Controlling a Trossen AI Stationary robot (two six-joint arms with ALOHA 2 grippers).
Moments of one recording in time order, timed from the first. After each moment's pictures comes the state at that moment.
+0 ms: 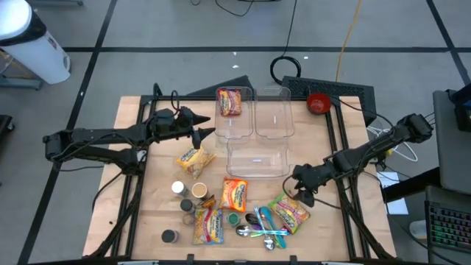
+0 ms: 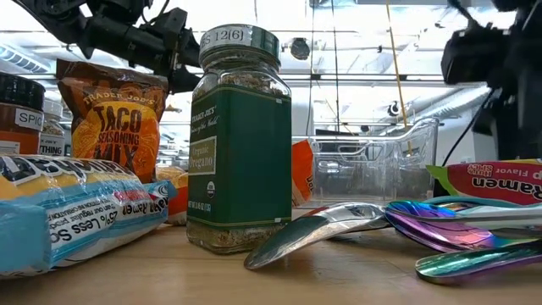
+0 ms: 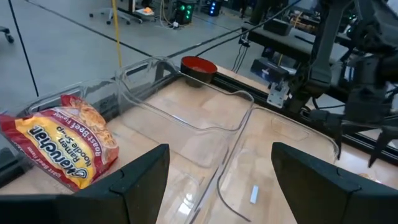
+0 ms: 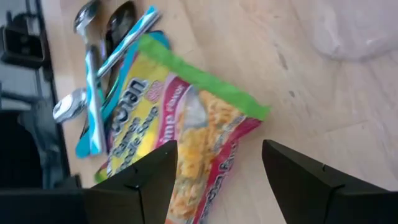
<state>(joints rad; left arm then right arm) 0.32 1.04 0.54 0.30 0.00 -0.27 0.40 1.03 0.51 -0.38 -0.08 0.87</state>
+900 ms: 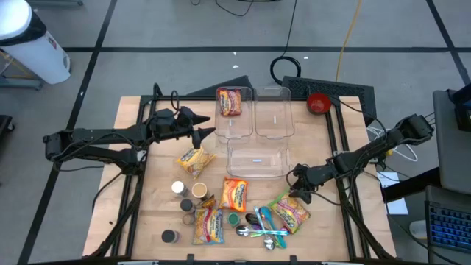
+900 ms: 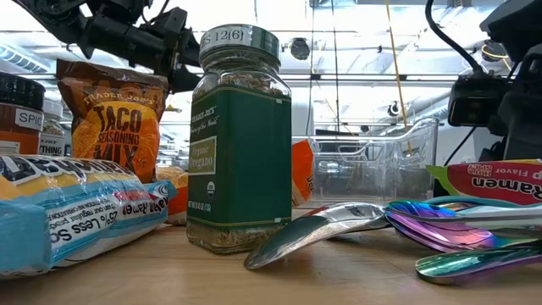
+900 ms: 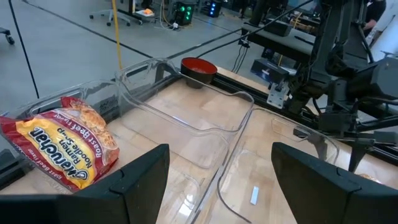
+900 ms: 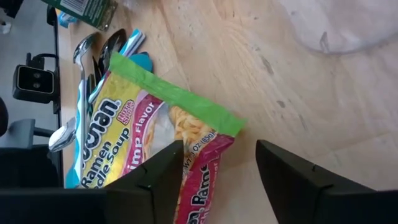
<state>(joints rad) 0.32 1.04 0.54 0.30 0.00 -0.27 0.37 1.03 0.21 0.10 -0.05 0.94</state>
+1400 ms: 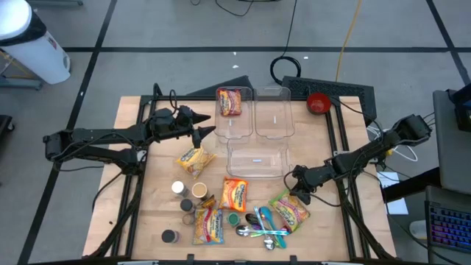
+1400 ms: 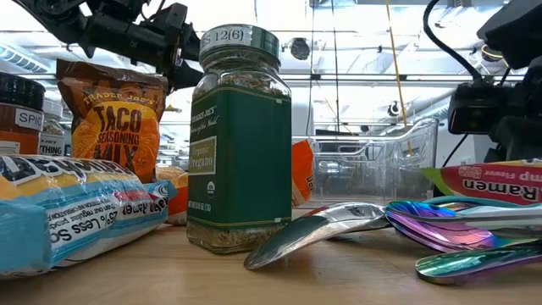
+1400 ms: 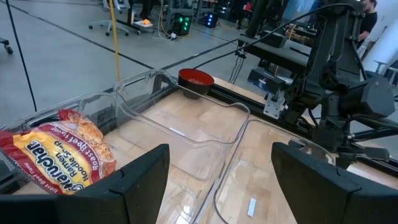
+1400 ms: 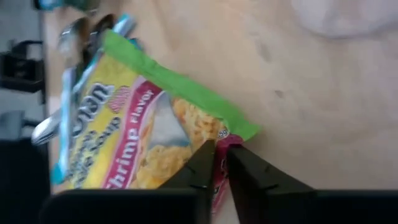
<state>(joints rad) 0.32 1.04 0.54 0.35 0.00 -0.27 0.37 1.10 0.21 0.13 -0.08 0.91</state>
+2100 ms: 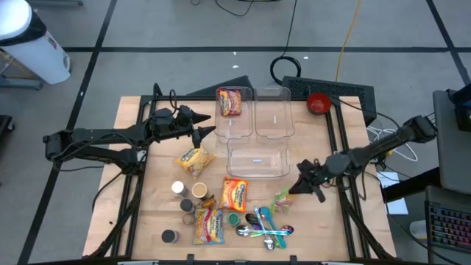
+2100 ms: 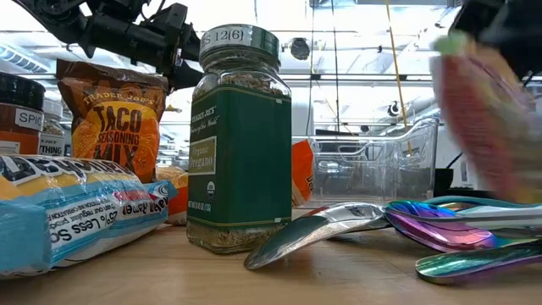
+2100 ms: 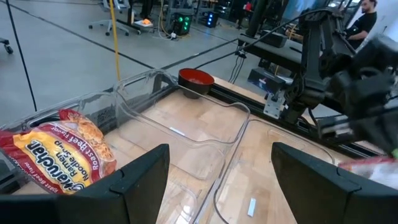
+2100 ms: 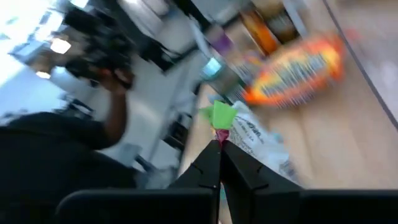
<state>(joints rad) 0.32 1.04 0.54 0.34 0.00 -0.27 0.37 0.72 0.21 0.34 -0.12 0.73</state>
